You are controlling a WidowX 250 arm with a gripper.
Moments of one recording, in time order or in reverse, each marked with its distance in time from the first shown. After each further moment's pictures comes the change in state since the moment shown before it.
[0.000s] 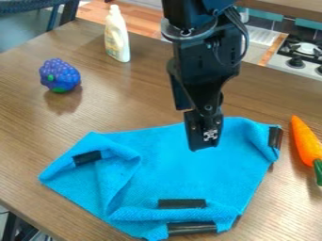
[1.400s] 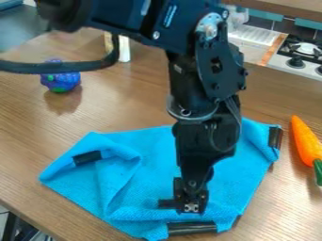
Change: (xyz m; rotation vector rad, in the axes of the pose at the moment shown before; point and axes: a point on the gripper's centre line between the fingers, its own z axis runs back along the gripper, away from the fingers) arm -0.021 -0.039 -0.047 -0.088 0.089 -0.250
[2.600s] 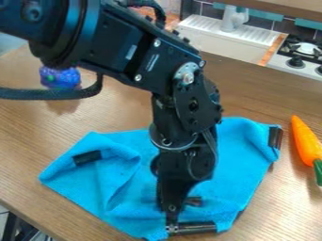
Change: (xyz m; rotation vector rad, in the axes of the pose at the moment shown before) arm -0.020 -0.003 -0.026 0.015 0.039 0.028
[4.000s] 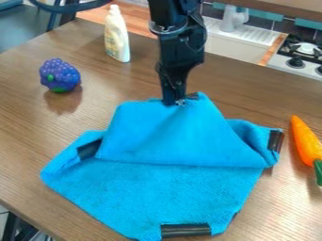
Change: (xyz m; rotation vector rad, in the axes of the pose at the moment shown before) arm -0.003 0.134 0.029 0.085 -0.054 0.197
